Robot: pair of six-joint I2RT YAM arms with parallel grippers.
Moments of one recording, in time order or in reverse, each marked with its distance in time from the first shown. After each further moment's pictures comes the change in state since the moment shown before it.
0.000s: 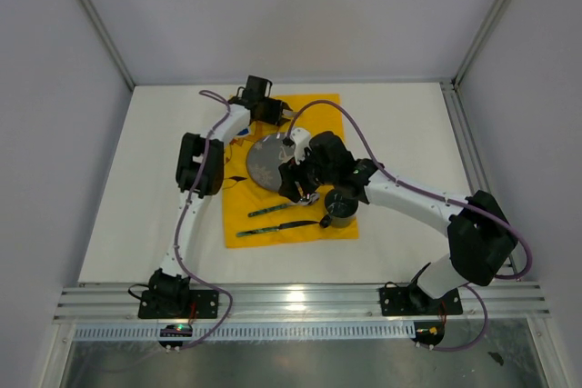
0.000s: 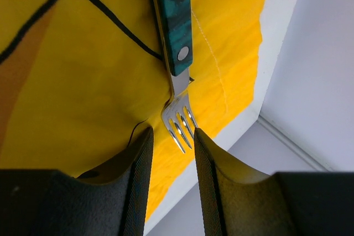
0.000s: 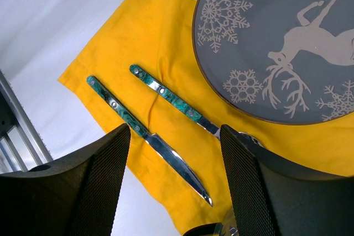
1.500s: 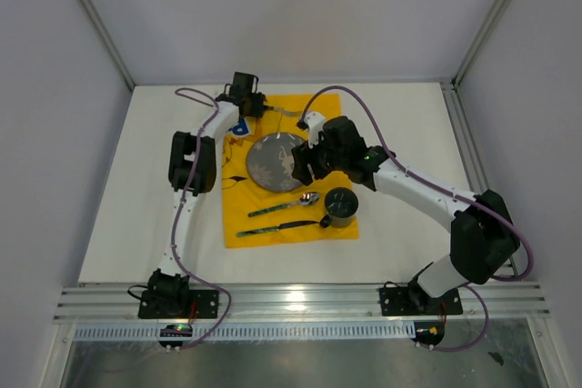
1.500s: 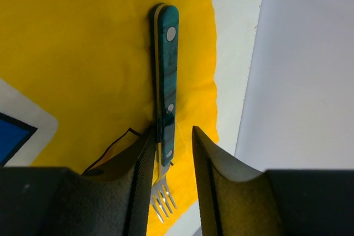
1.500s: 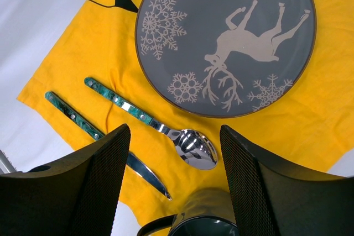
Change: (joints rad) left arm 0.063 -0.014 -0.011 0.011 -0.289 -0.080; right arm -0.112 0.000 0.064 -0.071 0.032 -0.055
